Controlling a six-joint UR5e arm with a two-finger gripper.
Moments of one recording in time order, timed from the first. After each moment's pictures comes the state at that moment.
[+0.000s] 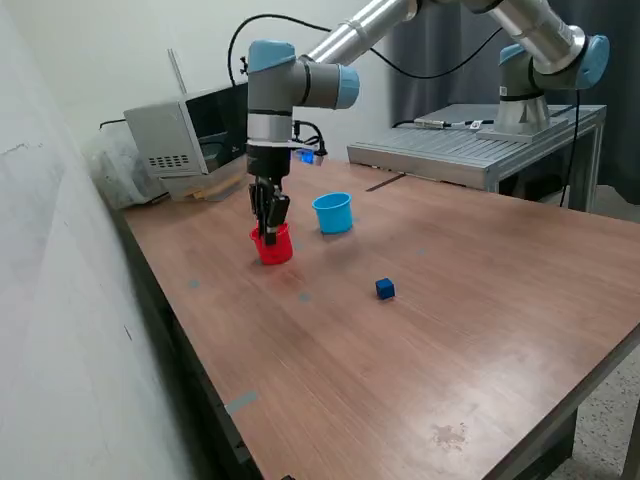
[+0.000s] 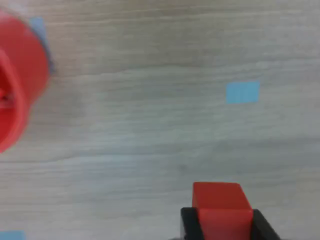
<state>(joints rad) -0.08 -0.66 1.01 -2.26 -1.57 3.17</state>
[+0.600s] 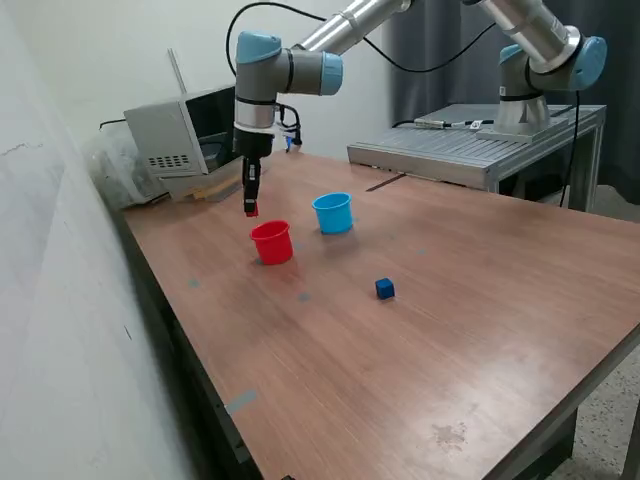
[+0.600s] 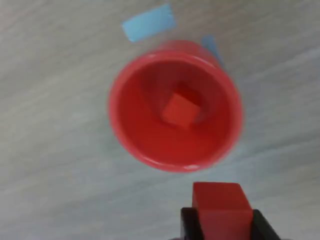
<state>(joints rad) -0.16 -0.71 1.07 -2.22 -1.80 3.38</state>
